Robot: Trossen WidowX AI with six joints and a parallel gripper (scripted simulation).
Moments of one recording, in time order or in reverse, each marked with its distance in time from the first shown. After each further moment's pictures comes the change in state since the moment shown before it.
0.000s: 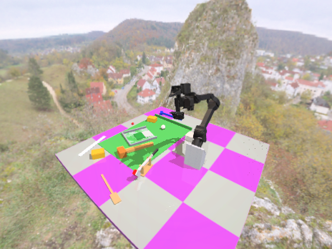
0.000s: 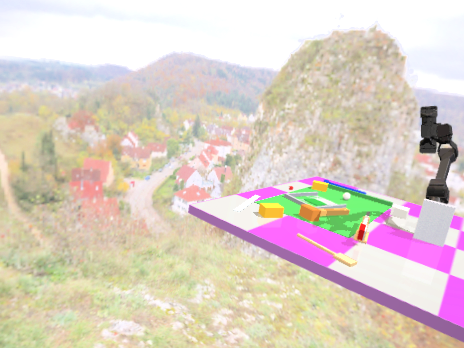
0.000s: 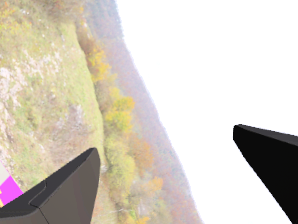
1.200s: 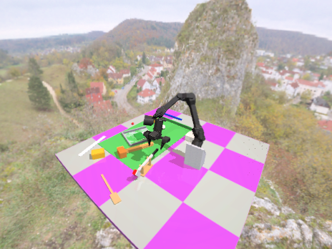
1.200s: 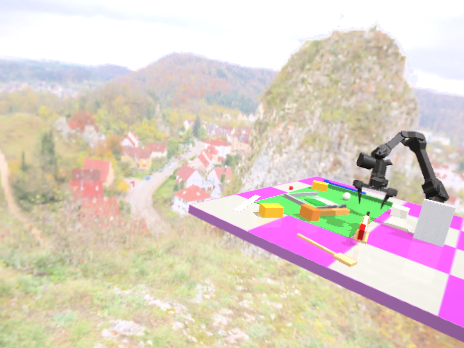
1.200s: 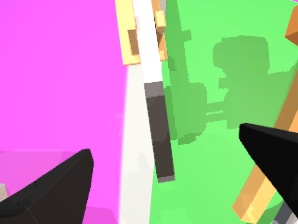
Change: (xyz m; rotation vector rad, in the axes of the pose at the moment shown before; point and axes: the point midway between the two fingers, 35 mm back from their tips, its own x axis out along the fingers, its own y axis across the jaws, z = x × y) arm -0.091 0.293 -0.220 0.997 1.097 1.047
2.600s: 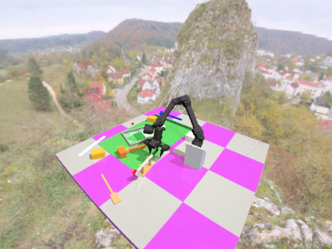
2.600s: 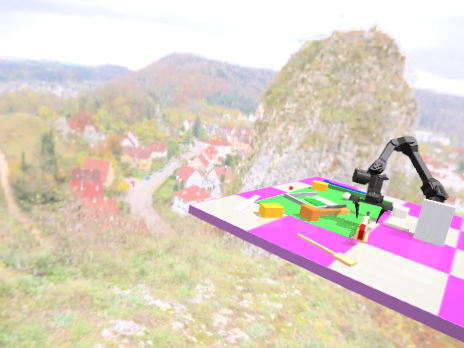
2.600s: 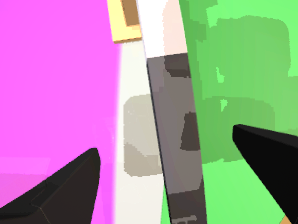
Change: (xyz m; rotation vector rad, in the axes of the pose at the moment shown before) arm 0.067 0.001 -0.021 0.020 0.017 0.010
